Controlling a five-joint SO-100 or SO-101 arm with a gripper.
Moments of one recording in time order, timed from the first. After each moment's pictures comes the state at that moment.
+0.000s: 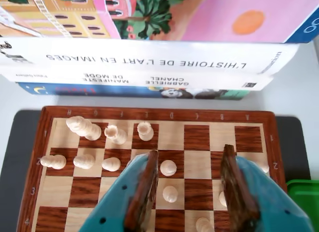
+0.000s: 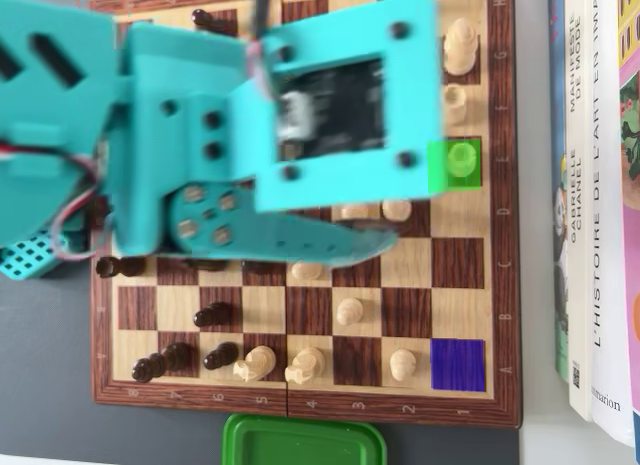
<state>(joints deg) -0.4 114.3 104.8 43.3 89.8</state>
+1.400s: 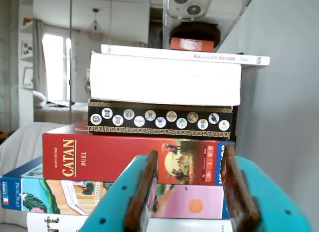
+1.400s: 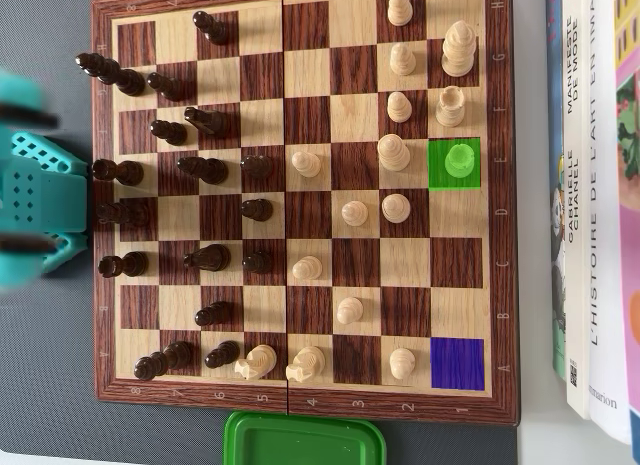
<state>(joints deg) 0.1 175.5 168.9 -26.5 88.6</state>
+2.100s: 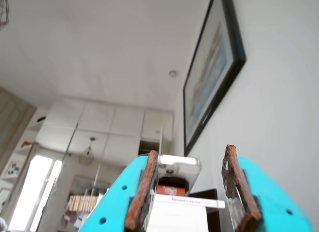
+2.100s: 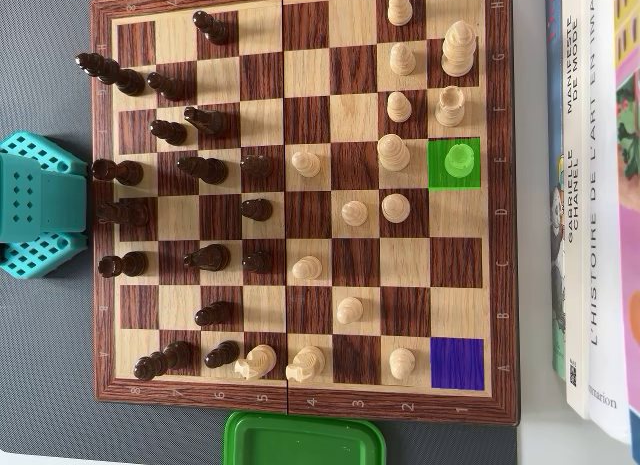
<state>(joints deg) 0.1 191.2 179.9 -61.3 85.8</state>
